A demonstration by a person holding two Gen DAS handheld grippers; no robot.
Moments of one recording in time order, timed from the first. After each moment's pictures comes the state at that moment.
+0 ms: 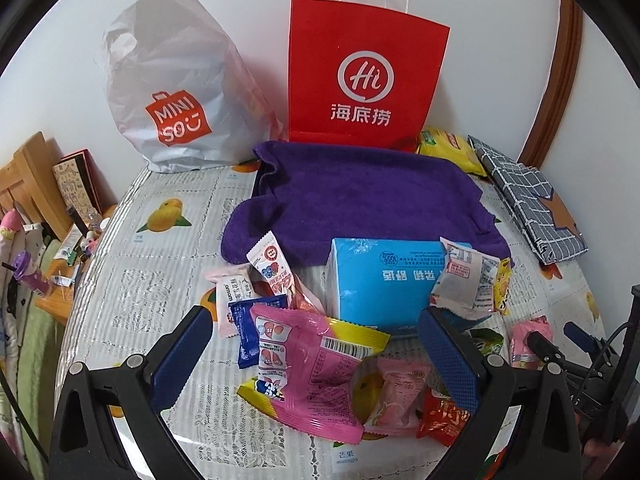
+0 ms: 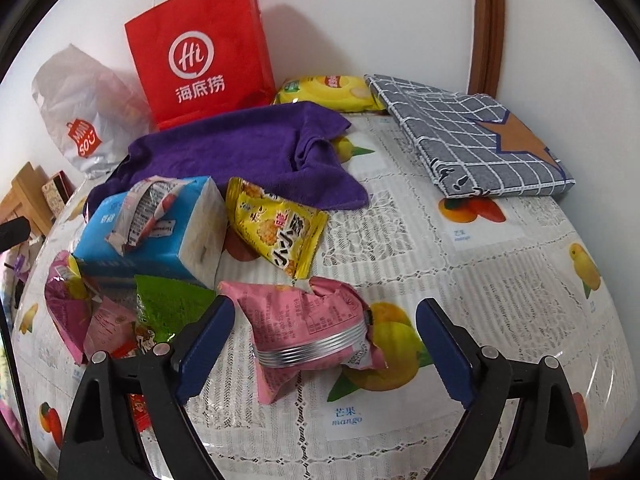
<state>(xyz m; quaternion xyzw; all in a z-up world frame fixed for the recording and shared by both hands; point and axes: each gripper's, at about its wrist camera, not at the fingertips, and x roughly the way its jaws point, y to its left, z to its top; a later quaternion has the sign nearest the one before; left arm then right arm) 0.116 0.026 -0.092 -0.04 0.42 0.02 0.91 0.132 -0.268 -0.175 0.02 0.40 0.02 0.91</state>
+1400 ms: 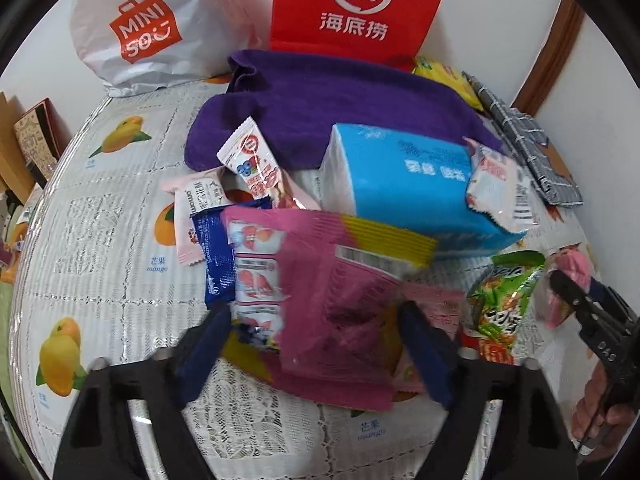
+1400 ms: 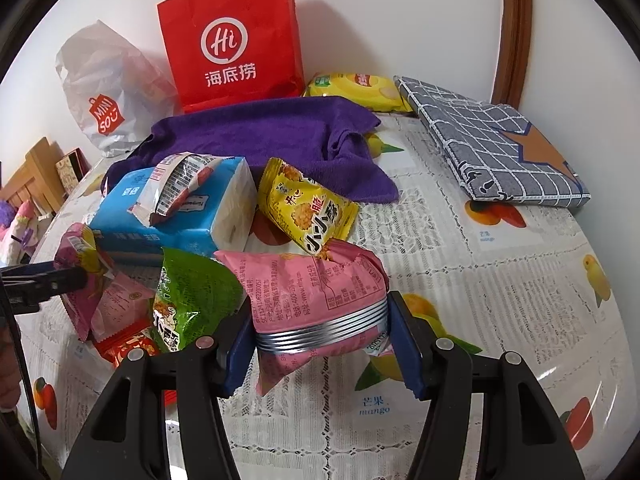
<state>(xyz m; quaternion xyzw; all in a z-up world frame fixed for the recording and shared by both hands) 0.119 0.034 -0.167 -0.06 0.50 -0.04 0.86 0.123 -0.251 -0.178 0.00 0.40 0.05 0.92</state>
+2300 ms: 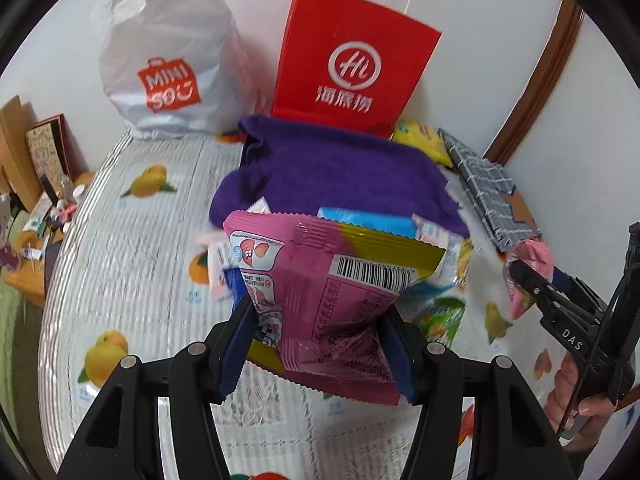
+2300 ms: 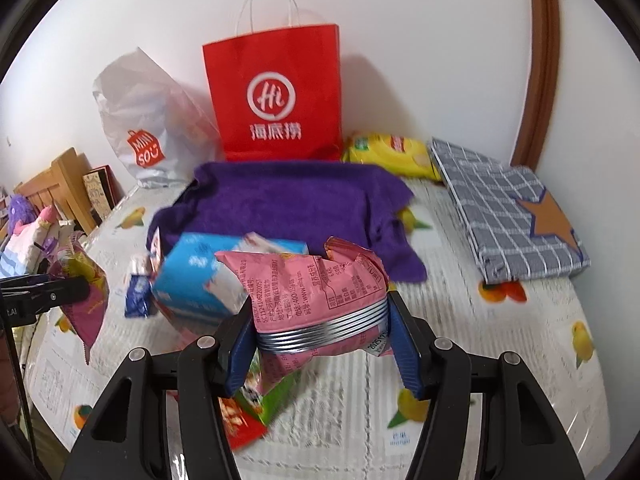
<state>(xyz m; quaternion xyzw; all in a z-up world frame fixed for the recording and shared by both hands) 0.101 0.056 -0.077 -0.10 0.45 -0.06 0.89 0.131 -0.211 -0.093 -0.02 0.35 0.09 0.93</state>
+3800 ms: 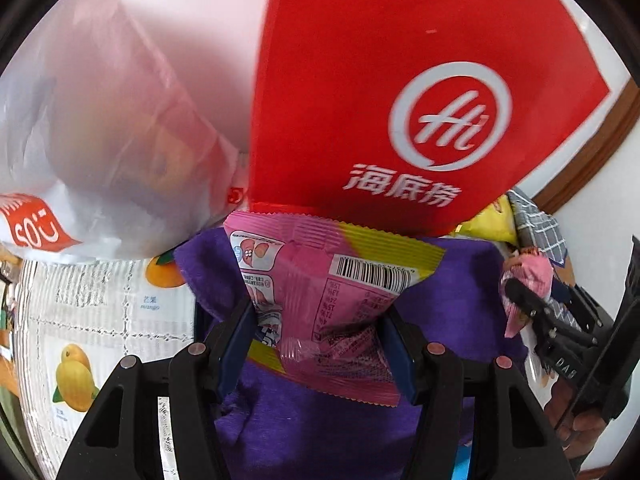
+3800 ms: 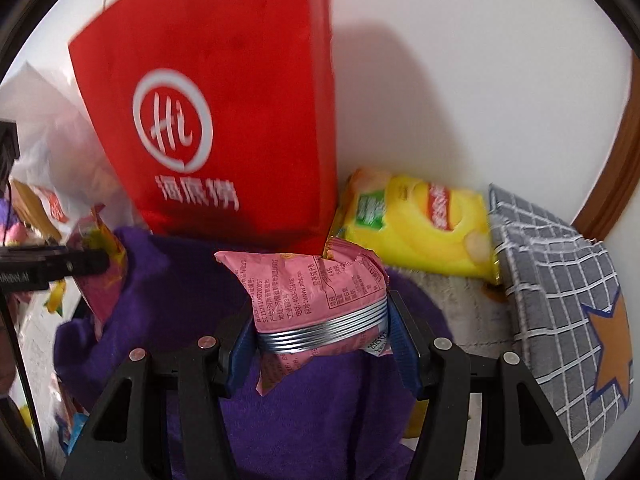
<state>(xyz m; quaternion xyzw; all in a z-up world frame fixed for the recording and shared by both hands) 0.378 0.066 -0.113 -0.10 0.50 -0.06 0.86 0.390 -0.189 -0.128 -0.05 0.40 0.10 0.91</state>
